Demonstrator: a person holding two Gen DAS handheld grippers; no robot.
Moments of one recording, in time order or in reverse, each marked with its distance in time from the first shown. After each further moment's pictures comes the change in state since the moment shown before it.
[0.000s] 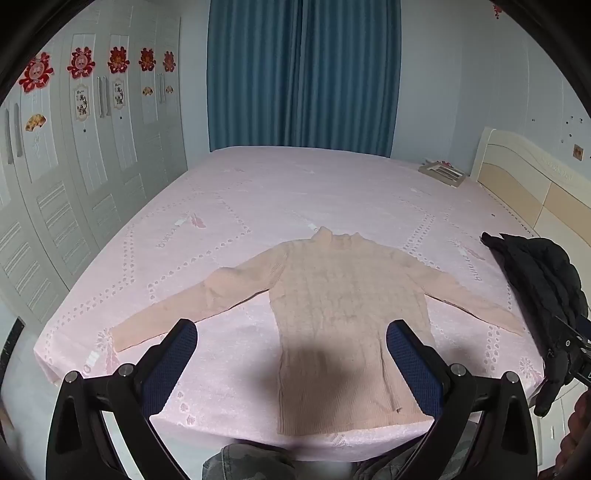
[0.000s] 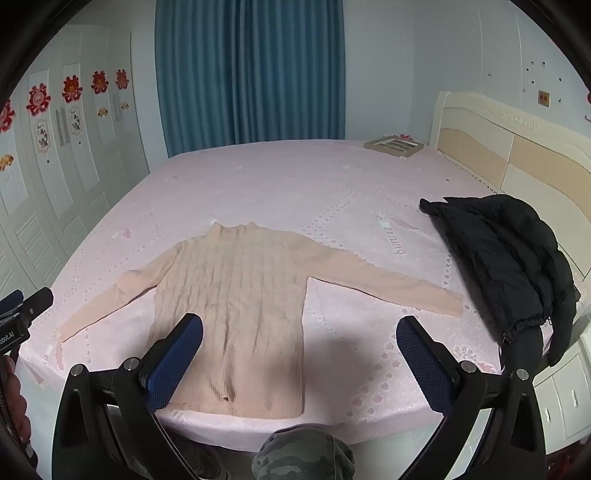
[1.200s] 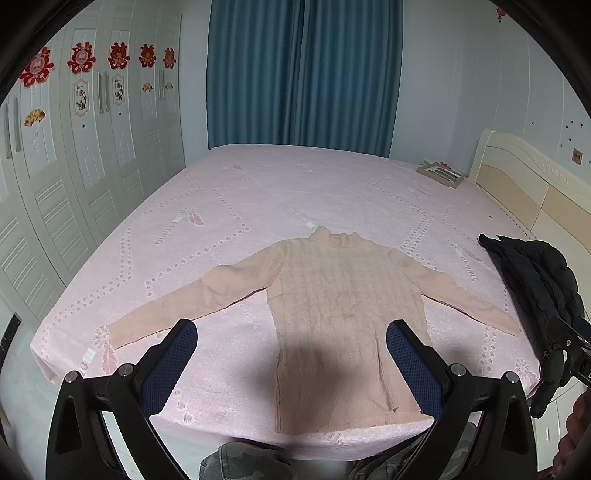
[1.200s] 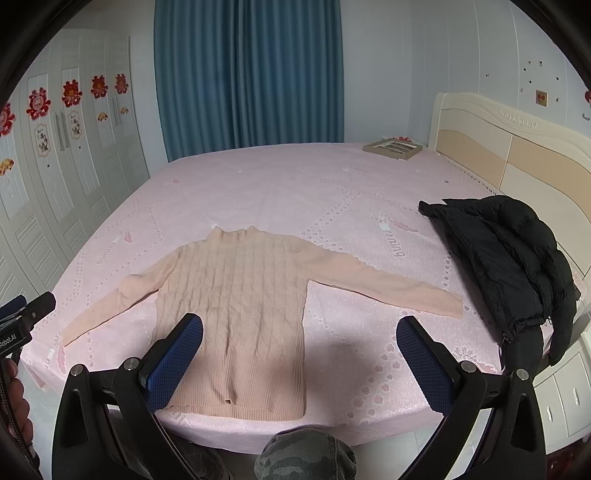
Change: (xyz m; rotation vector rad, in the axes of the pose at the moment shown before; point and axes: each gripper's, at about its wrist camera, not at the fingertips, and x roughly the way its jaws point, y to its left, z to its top) left arm -0.001 0.002 0.001 -0.009 0.008 -0.010; right arm -0.005 -0.005 -0.002 0.012 -0.019 0.005
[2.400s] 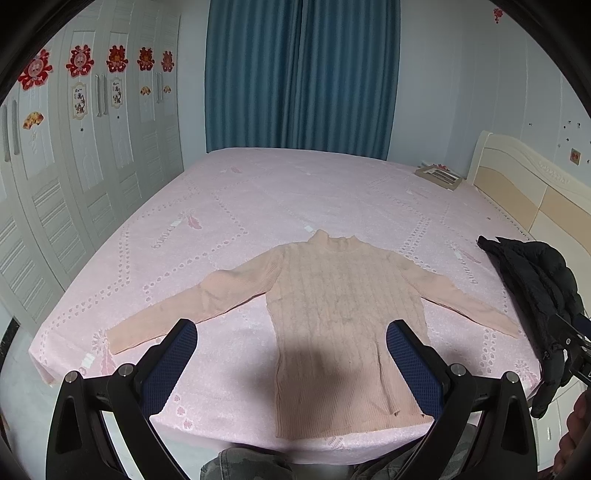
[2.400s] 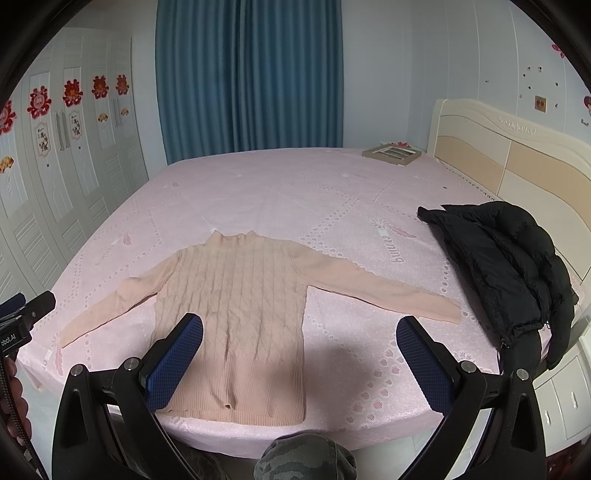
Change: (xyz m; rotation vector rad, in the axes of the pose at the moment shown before) left arm 0.002 -0.004 0.004 0.007 -0.012 -0.004; right arm -0.002 0.005 0.003 -0.008 -0.015 -0.009
